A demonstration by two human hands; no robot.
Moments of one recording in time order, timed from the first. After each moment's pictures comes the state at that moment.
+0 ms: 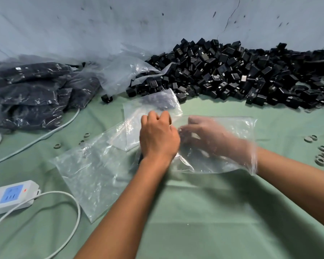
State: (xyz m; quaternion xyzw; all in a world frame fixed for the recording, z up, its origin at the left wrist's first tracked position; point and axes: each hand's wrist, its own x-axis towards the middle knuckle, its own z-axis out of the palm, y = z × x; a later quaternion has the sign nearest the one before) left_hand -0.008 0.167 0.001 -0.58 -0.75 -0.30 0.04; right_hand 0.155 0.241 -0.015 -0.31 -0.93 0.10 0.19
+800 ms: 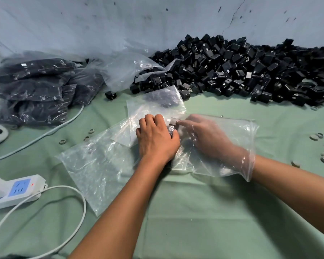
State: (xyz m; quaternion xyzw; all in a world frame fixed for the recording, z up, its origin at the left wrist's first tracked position) left_hand -0.025 0.166 -0.020 -0.59 -0.78 -0.21 0.03; right_hand 0.138 0.225 -0.033 -0.33 -0.89 0.08 0.29
